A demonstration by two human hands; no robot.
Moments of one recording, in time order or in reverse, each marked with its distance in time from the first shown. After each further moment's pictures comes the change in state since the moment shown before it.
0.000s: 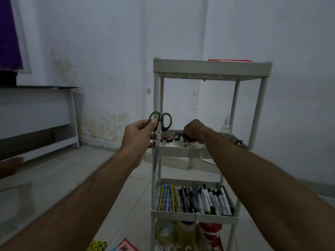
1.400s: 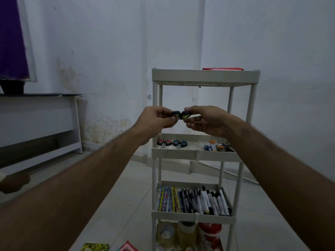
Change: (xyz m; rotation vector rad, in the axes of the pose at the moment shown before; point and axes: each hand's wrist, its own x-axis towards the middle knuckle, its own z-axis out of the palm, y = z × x) left_hand 0.016 0.051 0.029 0.296 -0.289 0.174; right_hand -0.121 -0.052 -0.072 0.598 -0.237 -0.088
